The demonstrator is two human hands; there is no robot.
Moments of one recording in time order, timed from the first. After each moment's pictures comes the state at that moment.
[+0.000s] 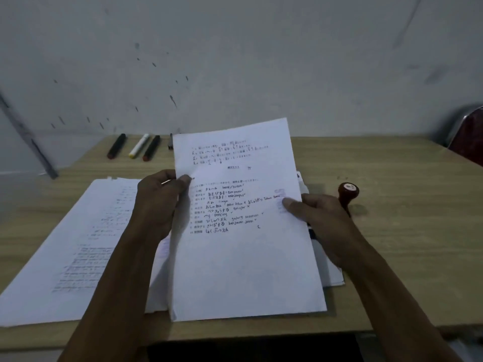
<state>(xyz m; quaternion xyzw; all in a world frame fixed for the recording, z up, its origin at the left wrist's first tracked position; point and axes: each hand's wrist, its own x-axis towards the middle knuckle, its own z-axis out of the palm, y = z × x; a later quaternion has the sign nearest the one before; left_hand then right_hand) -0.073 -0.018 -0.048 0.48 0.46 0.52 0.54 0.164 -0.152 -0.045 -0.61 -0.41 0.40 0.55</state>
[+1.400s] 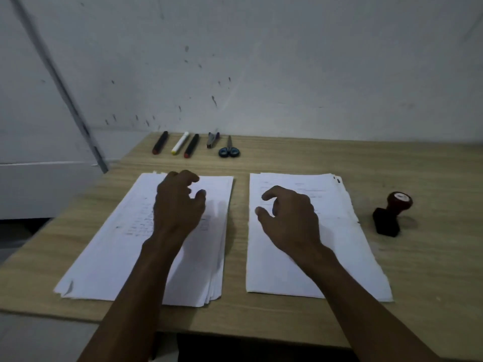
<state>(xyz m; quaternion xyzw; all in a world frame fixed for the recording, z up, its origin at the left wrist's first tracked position) -0.125 -0.019 -0.059 0.69 0.57 0.43 0.07 0.066 -0.093 -0.059 -0.71 -0.61 0.05 0.36</state>
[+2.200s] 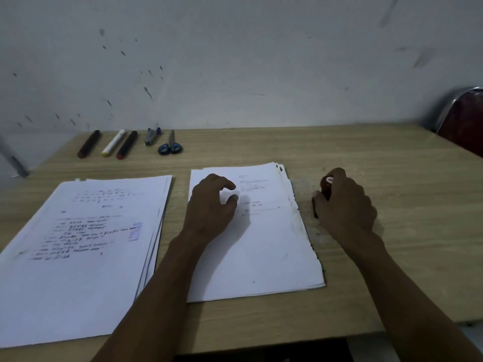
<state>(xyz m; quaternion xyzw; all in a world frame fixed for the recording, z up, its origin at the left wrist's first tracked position) 0.028 -0.023 -0.092 0.79 0.40 0.42 0.18 0.231 -0.137 -0.058 -0.88 -0.40 -0.05 0.27</state>
